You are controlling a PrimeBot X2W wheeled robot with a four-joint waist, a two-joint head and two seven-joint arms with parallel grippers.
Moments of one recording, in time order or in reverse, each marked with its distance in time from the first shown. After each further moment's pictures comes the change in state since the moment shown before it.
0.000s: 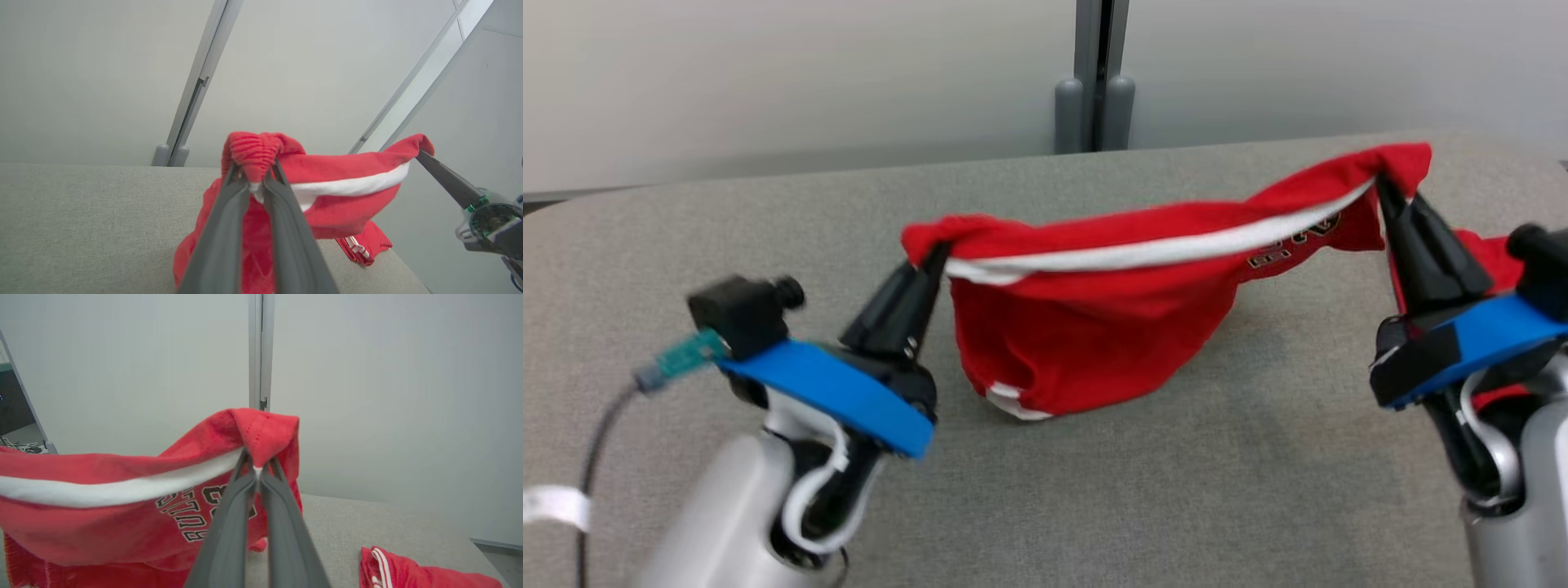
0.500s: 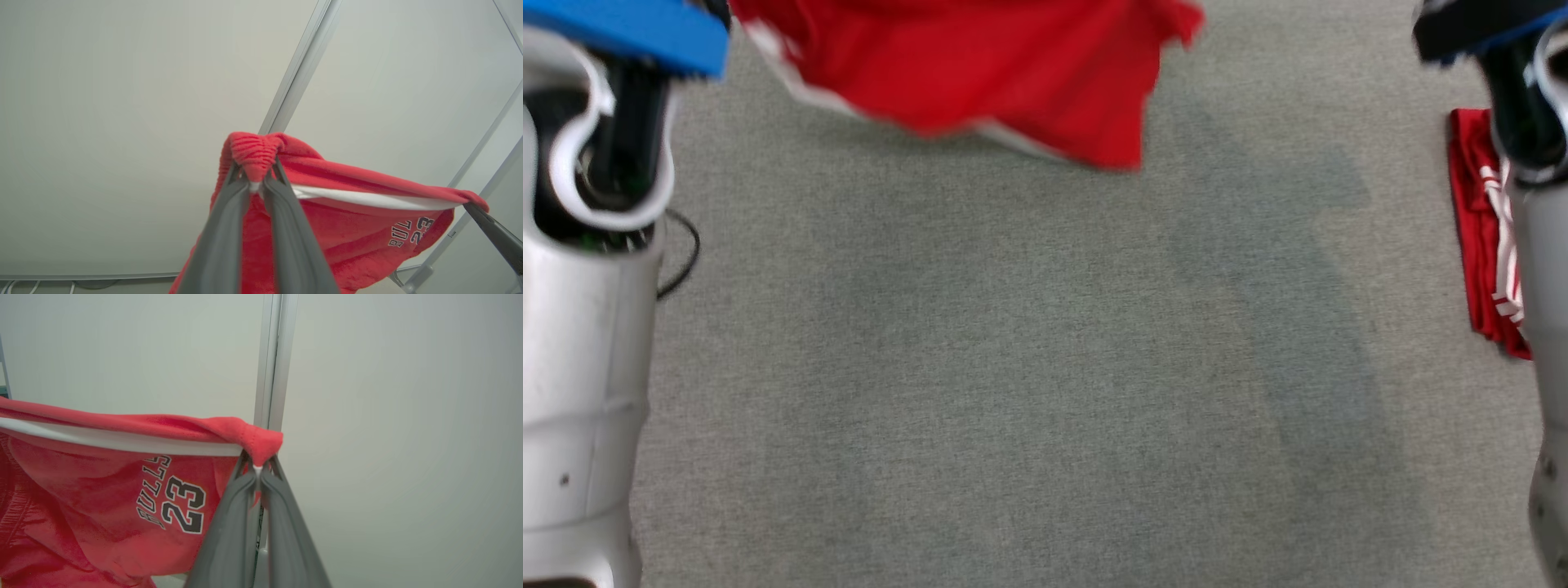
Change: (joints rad) left arm -0.588 0.066 0.190 0.122 0.007 0.125 0.076; right arm -0.694 -0.107 0.153 0.379 0.099 0.001 -0.195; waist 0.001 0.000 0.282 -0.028
